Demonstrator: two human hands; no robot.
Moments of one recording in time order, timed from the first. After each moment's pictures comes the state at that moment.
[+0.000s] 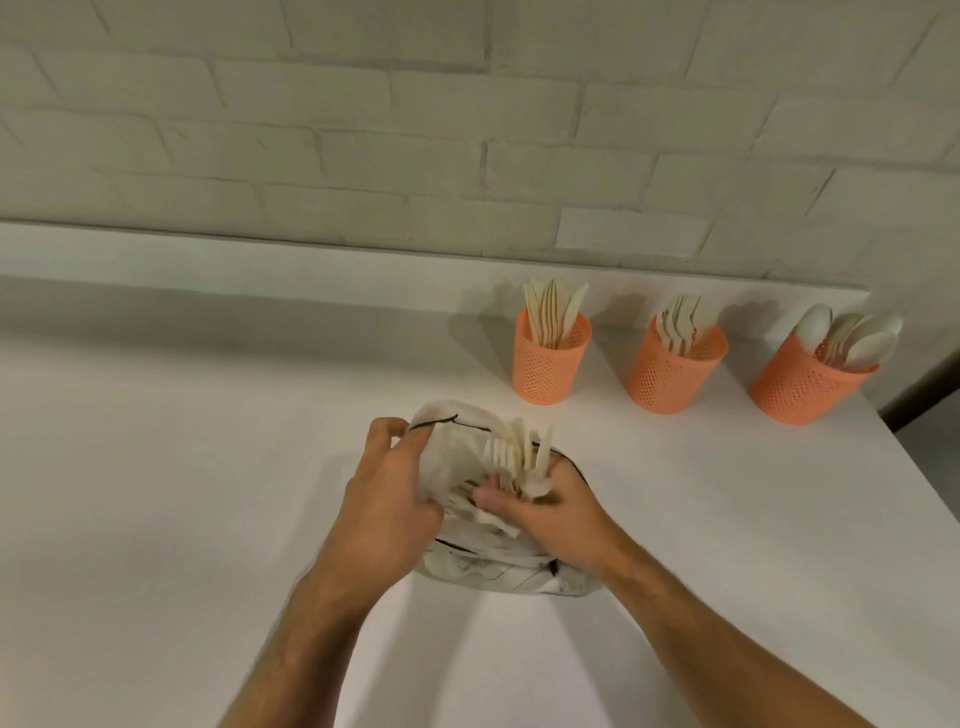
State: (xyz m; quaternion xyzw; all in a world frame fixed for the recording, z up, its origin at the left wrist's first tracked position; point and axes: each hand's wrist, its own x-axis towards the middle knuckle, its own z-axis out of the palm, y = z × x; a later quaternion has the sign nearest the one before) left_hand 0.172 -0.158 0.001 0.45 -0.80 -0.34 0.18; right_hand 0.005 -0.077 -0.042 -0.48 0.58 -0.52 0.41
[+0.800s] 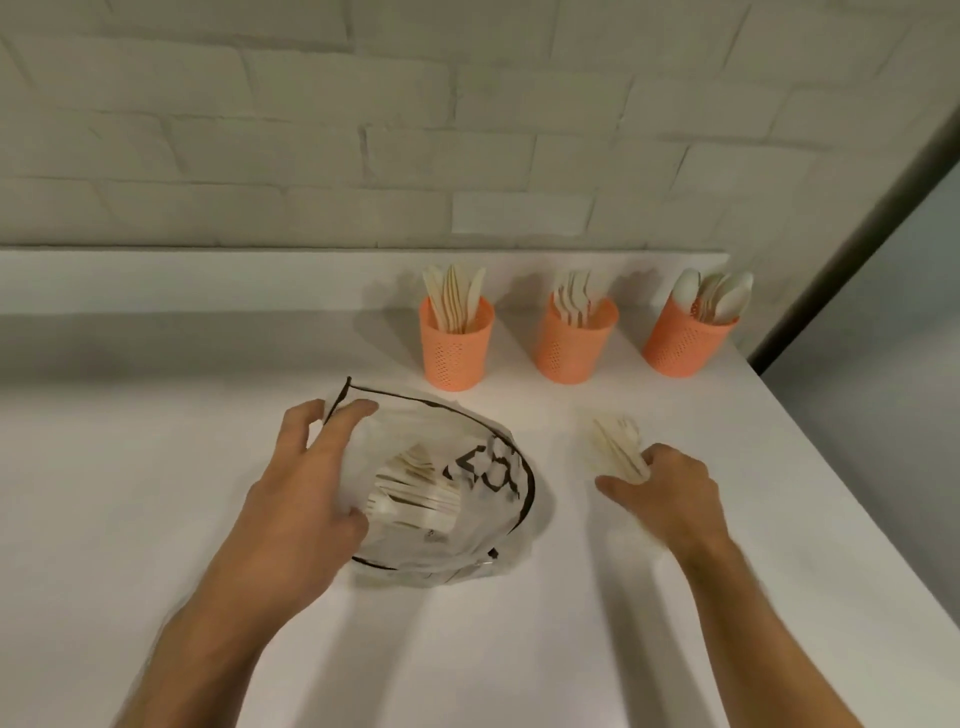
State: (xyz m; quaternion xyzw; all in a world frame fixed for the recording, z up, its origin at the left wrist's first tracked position) left_hand 0.174 -0.149 0.027 0.40 -0.85 -0.32 0.13; right_hand -0.098 0.026 -0.044 -0.17 0.96 -0.17 0.15
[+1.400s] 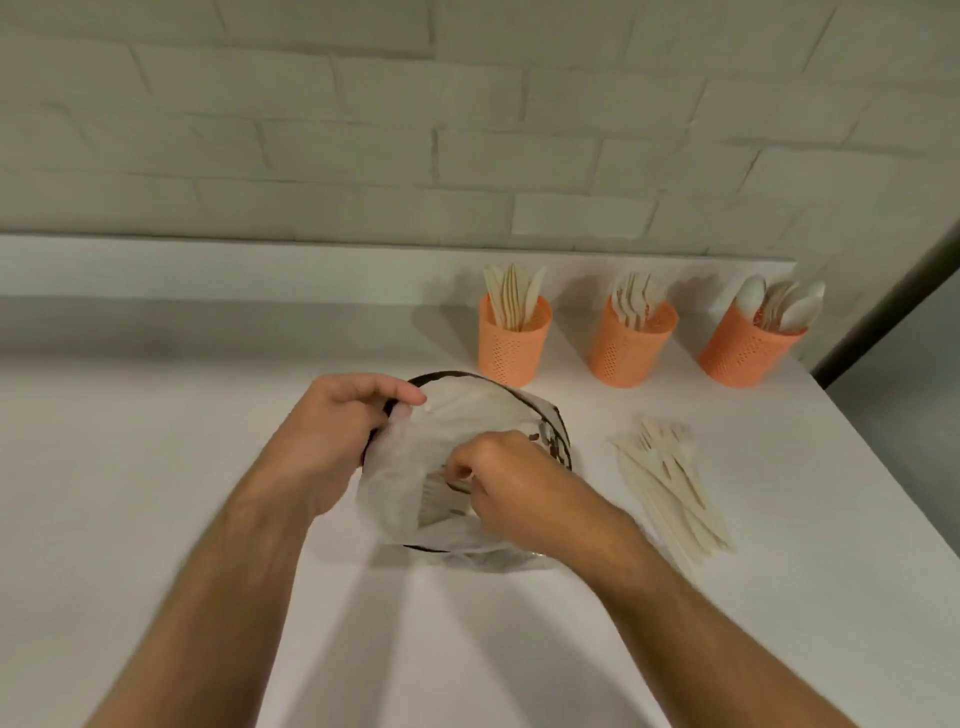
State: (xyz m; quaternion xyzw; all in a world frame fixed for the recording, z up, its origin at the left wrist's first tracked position) left_hand 0.170 -0.197 0.036 0.41 -0.62 -0.63 0.22; right_hand 0.037 -0.079 0.010 -0.61 0.75 -0.13 0.21
